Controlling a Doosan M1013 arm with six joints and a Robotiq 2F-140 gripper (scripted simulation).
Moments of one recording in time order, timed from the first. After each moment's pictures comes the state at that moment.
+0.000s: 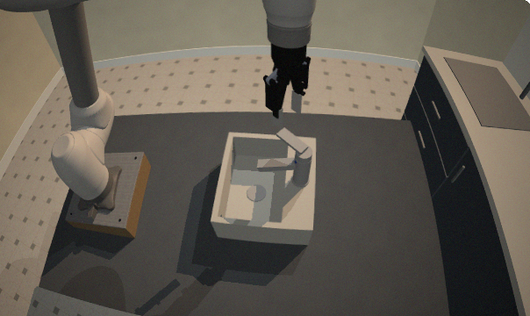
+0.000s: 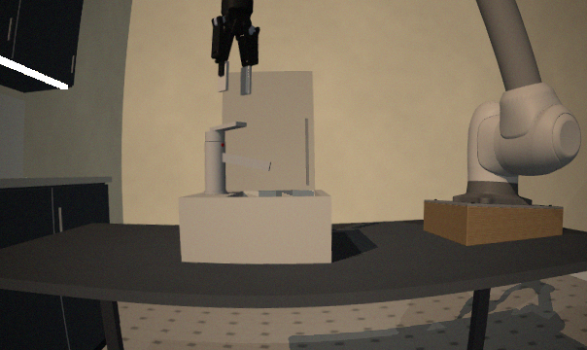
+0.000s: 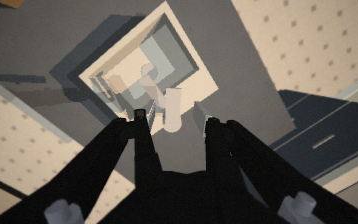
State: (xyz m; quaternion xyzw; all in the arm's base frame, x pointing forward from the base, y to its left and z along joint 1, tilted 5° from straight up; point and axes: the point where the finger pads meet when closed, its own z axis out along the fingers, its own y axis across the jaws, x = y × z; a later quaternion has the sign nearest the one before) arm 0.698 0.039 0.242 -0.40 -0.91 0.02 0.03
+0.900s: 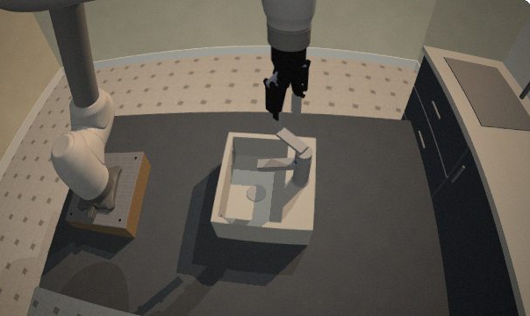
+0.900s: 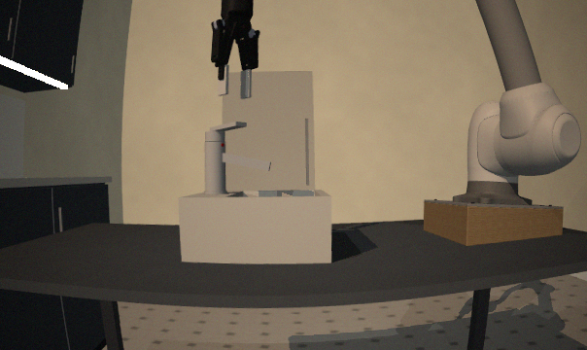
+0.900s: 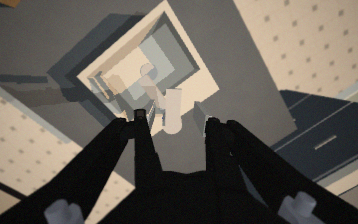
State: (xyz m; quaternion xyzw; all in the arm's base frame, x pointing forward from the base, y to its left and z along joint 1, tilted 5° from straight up) arm 0.698 0.039 0.234 -0.40 -0.91 0.02 0.03
